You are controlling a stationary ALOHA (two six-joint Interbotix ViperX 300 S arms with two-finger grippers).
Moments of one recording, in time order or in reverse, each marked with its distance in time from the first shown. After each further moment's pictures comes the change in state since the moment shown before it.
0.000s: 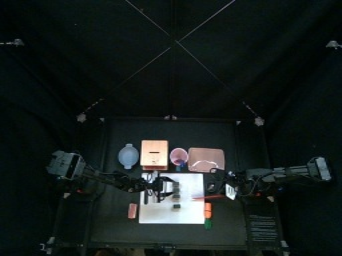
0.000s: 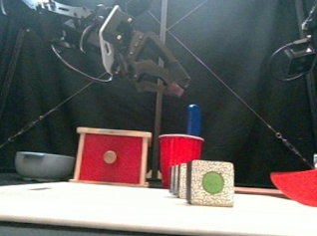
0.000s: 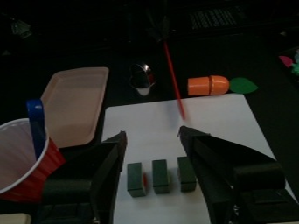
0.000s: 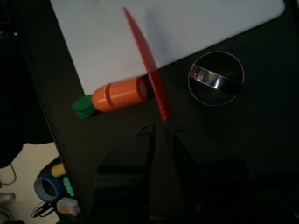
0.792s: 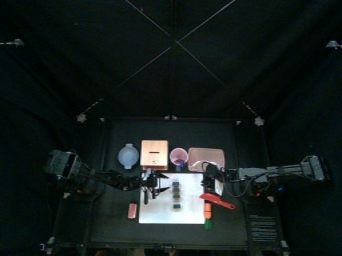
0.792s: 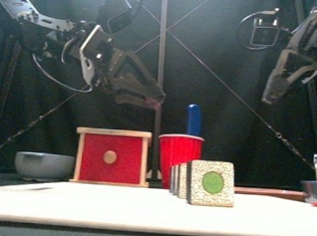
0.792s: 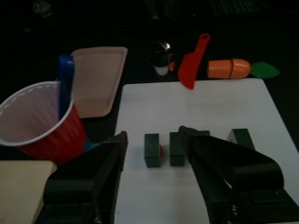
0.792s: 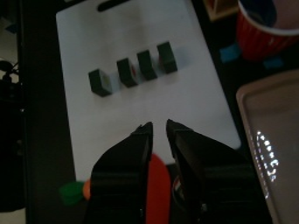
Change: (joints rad) left arm 0.012 -0.060 0.156 -0.094 -0.092 0.000; right arm -0.028 0.264 -0.164 -0.298 -0.454 -0.006
